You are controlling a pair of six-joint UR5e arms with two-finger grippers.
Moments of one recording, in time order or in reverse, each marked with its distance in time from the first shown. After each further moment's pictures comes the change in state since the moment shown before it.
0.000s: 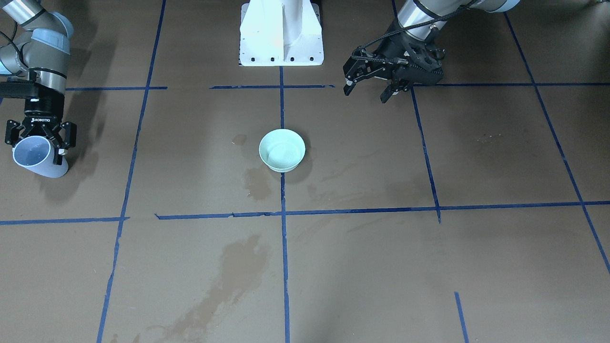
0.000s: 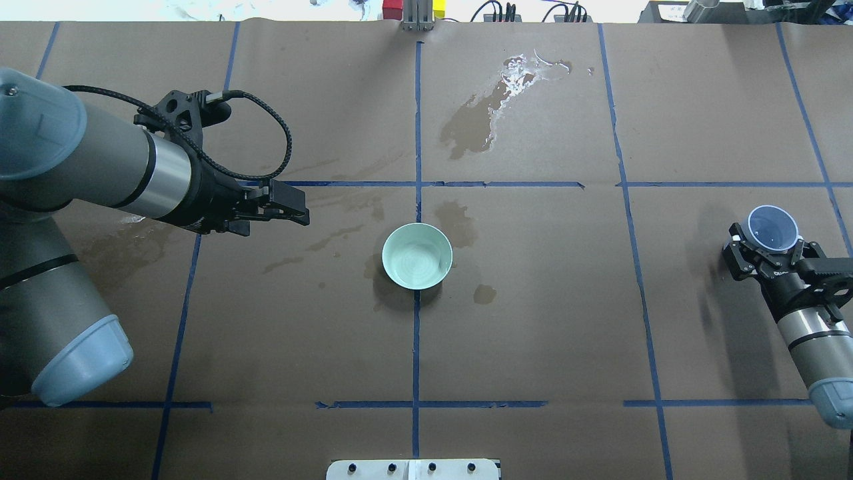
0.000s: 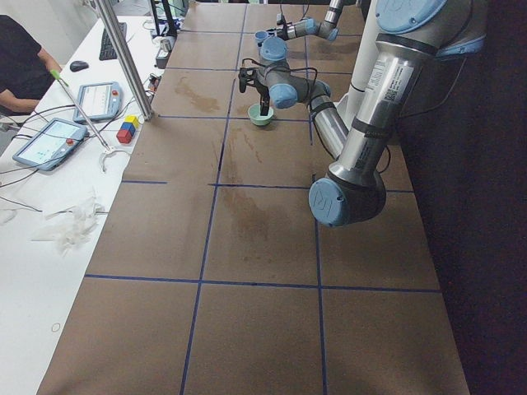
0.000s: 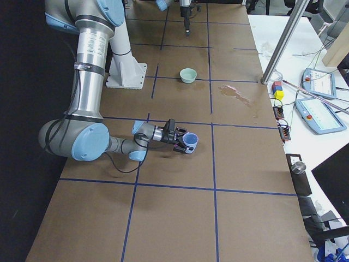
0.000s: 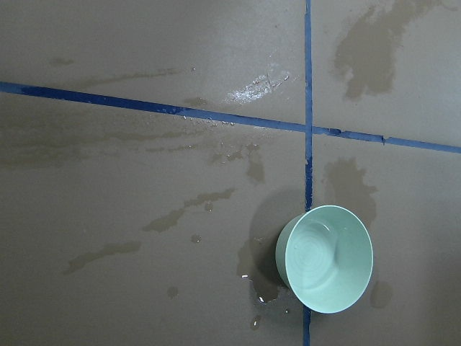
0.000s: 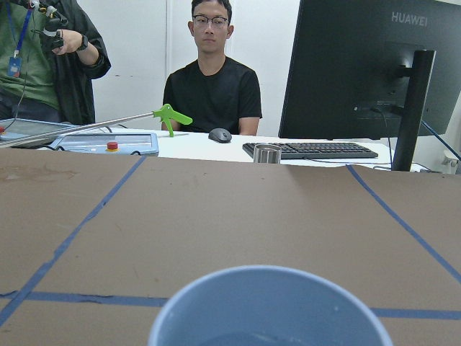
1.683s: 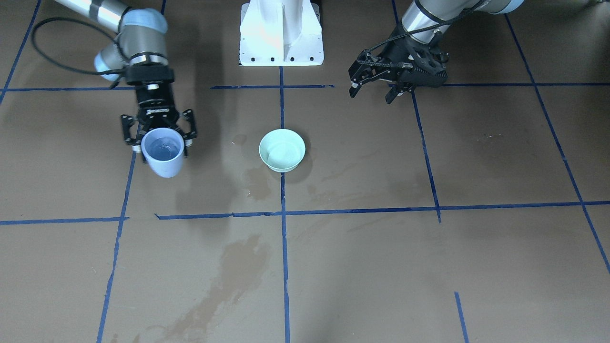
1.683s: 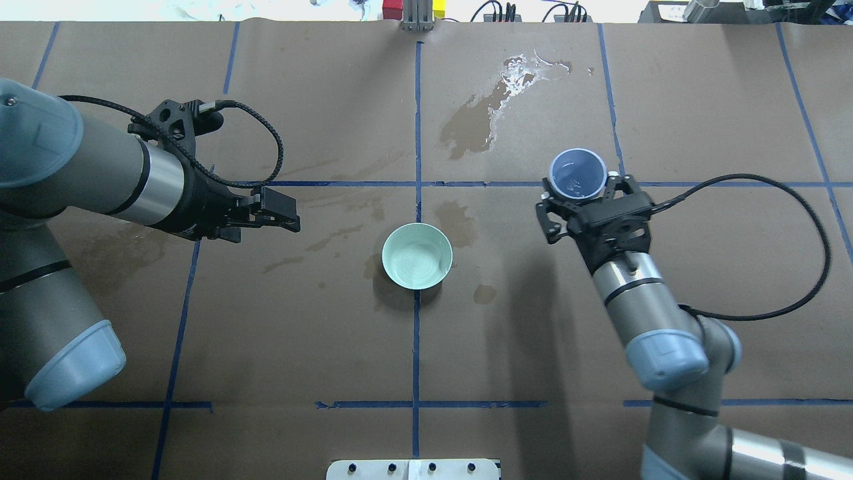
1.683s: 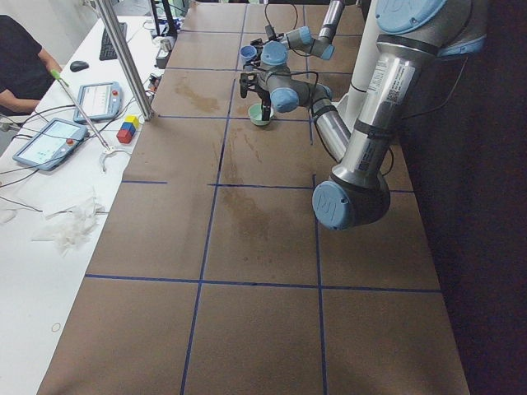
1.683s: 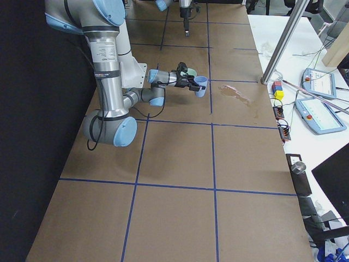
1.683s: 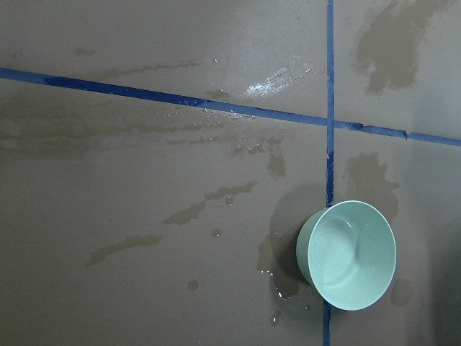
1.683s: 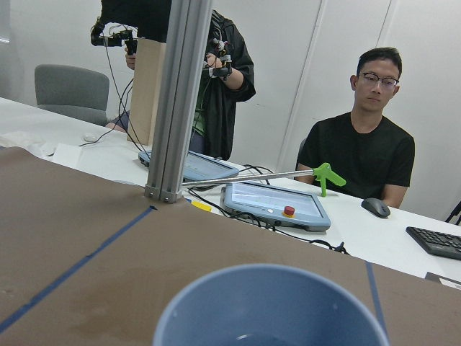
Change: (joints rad) left arm 0.003 0.030 -0.002 0.000 -0.001 0.000; right arm -0.035 0.477 0.241 -0.372 0.055 -0.502
